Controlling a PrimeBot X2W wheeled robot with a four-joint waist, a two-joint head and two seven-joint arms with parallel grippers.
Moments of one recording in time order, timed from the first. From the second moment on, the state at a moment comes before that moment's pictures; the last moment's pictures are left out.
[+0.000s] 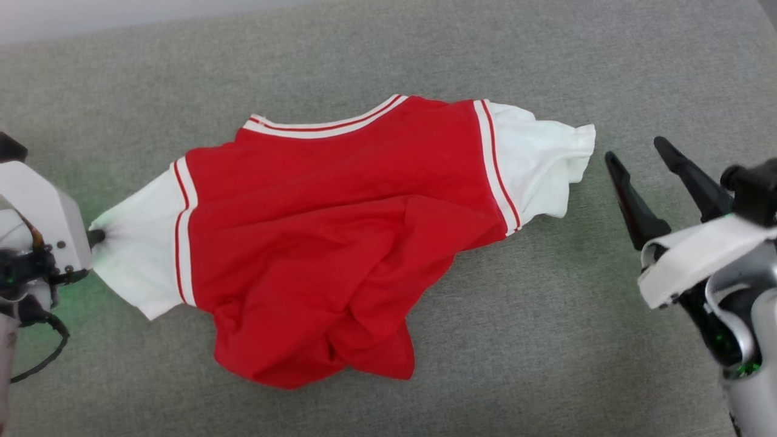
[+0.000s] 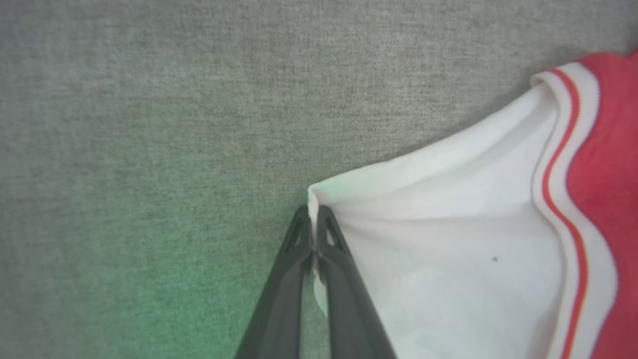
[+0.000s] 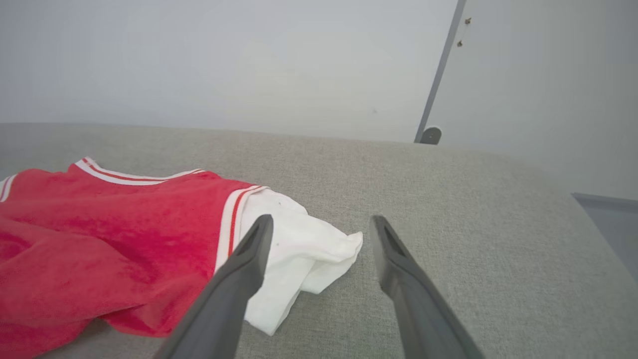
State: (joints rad) left arm -0.69 0.62 -0.18 0.56 -0.78 0.01 0.88; right arm -0.42 -0.30 0.16 0.04 0.39 0.13 0.14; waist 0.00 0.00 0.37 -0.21
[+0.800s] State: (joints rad) left arm -0.80 0.52 -0.26 0.57 -0.75 -0.02 0.84; right arm -0.86 -0.42 0.28 0.56 0.61 0.13 0.70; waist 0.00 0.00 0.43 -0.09
